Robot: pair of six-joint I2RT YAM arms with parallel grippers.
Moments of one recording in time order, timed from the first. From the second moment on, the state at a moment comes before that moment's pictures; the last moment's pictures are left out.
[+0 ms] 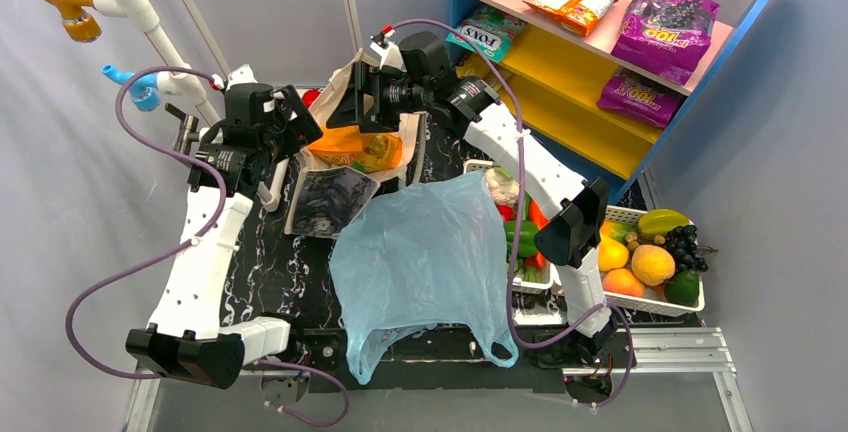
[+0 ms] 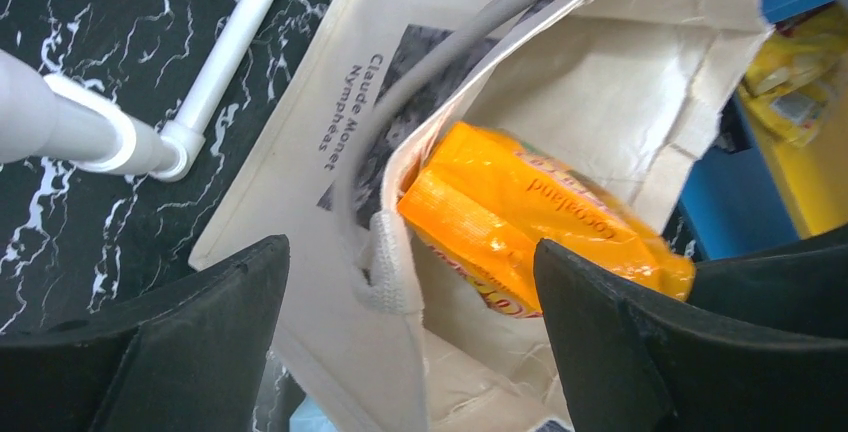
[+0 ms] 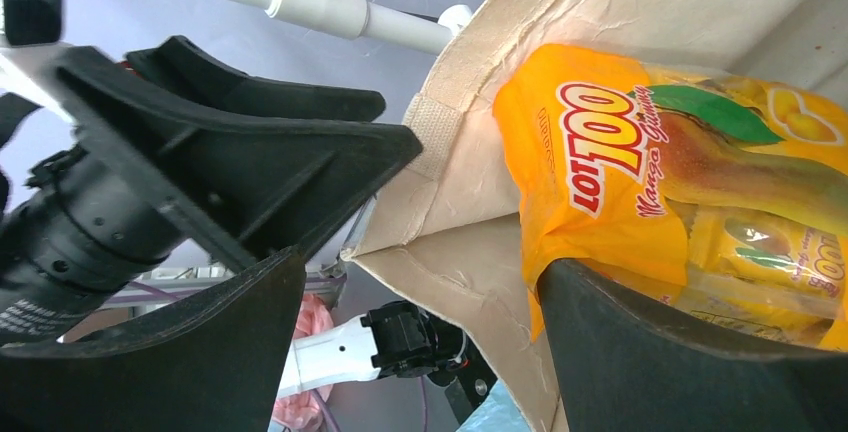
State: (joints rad) left arm -0.19 1.19 1.48 -0.89 -0.23 -0.56; right arm 0.81 2.08 2.31 -0.61 -0.54 0.78
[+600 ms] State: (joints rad) left arm -0.14 1.23 1.46 -0.97 -0.23 -0.67; right arm 0.82 2.08 2.34 -0.68 -0.48 0.73
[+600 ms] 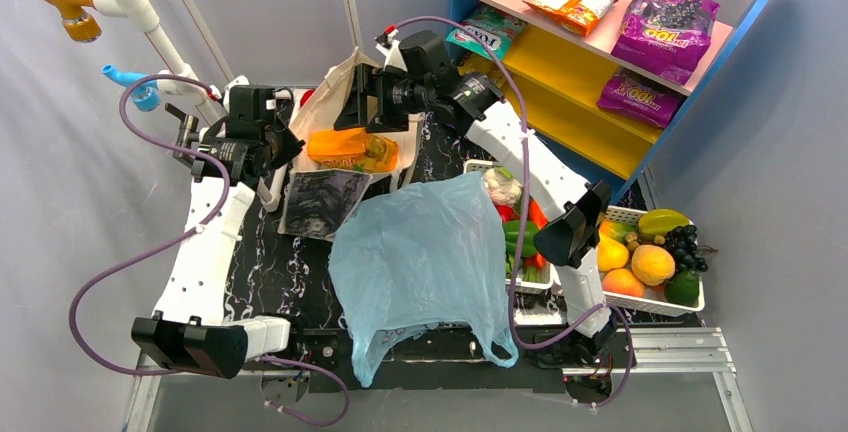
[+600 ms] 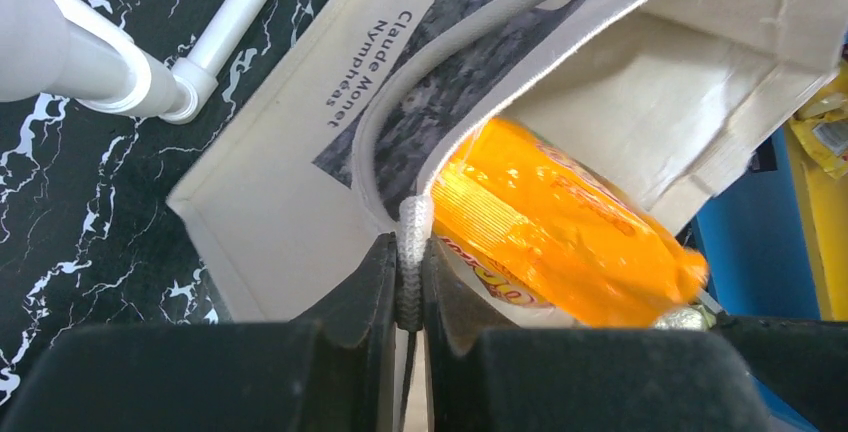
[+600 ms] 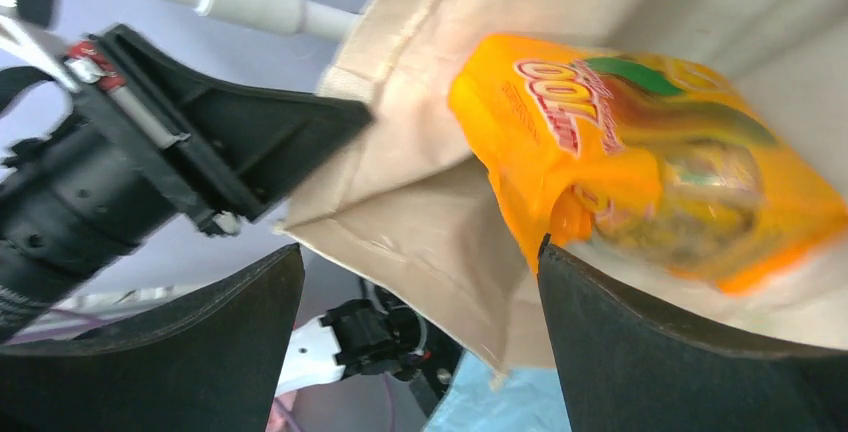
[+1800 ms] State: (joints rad) left arm -0.15 1.20 1.50 -1.06 -0.24 -0.67; right arm 0.60 1.84 1.65 -0.50 -0.31 0.63
